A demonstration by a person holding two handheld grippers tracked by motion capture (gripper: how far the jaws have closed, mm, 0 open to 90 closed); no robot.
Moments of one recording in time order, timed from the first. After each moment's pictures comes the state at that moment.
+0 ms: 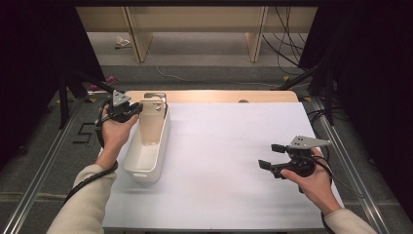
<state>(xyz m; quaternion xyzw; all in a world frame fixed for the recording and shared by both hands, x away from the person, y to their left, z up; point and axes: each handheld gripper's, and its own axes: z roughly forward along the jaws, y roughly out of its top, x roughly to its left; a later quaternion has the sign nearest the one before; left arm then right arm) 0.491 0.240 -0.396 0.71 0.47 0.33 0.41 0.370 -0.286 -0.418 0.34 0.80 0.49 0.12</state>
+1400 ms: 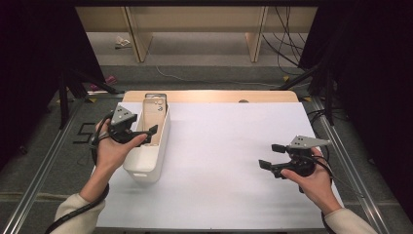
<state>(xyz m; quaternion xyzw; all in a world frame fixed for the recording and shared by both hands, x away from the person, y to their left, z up) 0.412 0.211 -0.381 0.74 0.42 0.27 0.46 0.371 -0.287 -0.418 0.34 0.80 0.49 0.12</state>
